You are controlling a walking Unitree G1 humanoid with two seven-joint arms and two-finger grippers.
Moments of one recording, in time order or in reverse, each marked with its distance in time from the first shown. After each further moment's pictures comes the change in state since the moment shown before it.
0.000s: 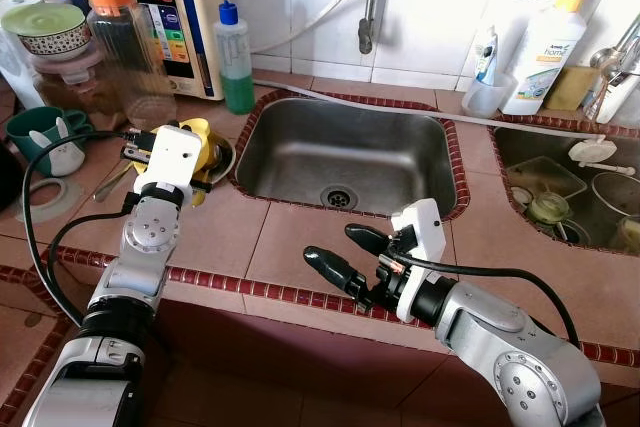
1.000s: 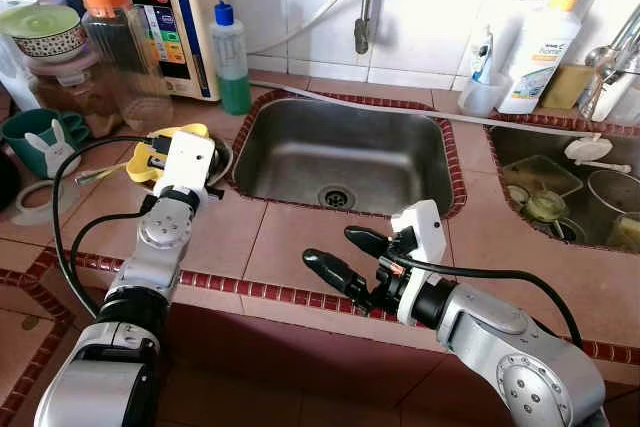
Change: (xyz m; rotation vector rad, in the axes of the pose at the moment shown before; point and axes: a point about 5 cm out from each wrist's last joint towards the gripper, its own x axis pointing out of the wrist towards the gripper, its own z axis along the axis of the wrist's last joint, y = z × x) left arm 0.006 -0.019 -0.009 -0.102 0.084 -0.105; right arm -0.002 0.004 0.001 0.000 0.007 0.008
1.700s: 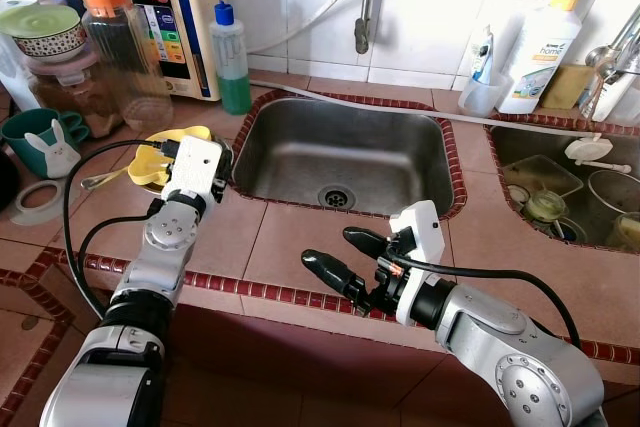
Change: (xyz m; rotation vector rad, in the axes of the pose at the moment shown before) left arm -0.002 -0.011 -0.006 -0.032 0.048 -0.065; right arm 0.001 0.001 -0.001 0.009 0.007 0.002
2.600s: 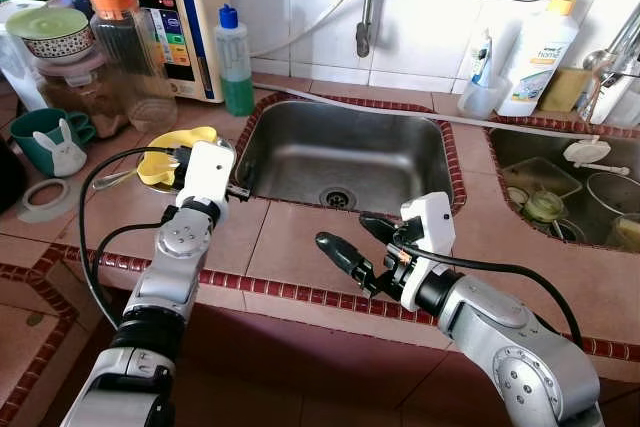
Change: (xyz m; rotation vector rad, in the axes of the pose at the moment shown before) left arm -0.007 -0.021 0.007 -0.036 0.002 -0.057; right arm 0.001 -0.013 0.004 -0.032 -0.046 -0.103
